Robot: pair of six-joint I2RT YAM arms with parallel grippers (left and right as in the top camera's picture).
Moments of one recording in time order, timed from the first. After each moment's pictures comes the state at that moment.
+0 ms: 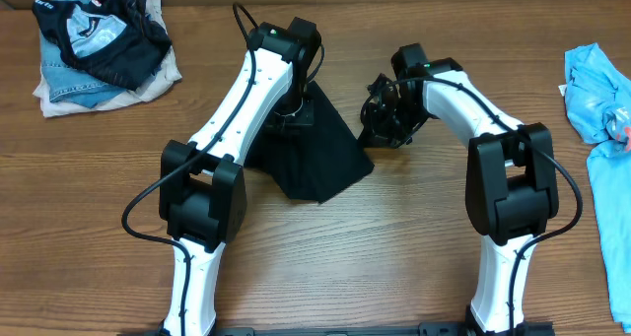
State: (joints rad) left arm -0.41 2.26 2.08 -1.44 0.05 -0.35; right arm 0.24 2.19 1.62 -0.96 -0.59 0.20
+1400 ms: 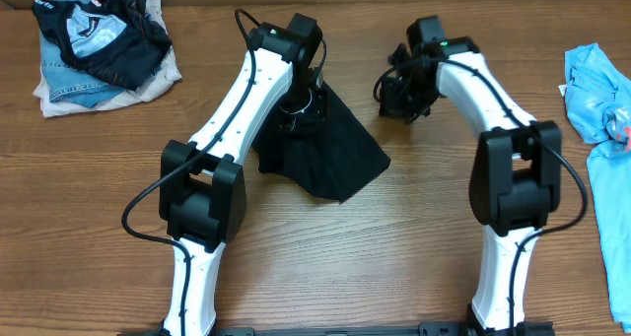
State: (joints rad) left arm -0.41 2.26 2.08 -1.38 0.29 -0.35; right arm 0.18 2.25 1.80 -0.97 -0.36 0.20
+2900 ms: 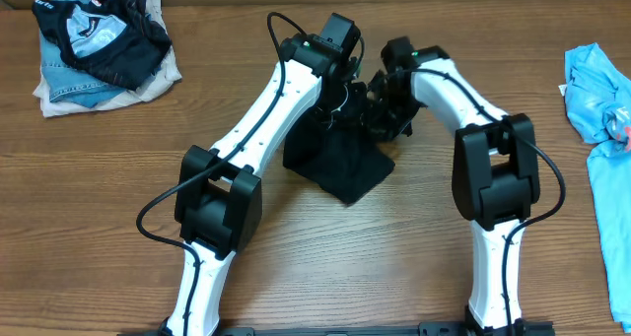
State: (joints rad) left arm -0.52 2.26 2.08 -1.13 0.36 -0.49; right arm 0.23 2.32 1.85 -1.13 -0.42 0.25
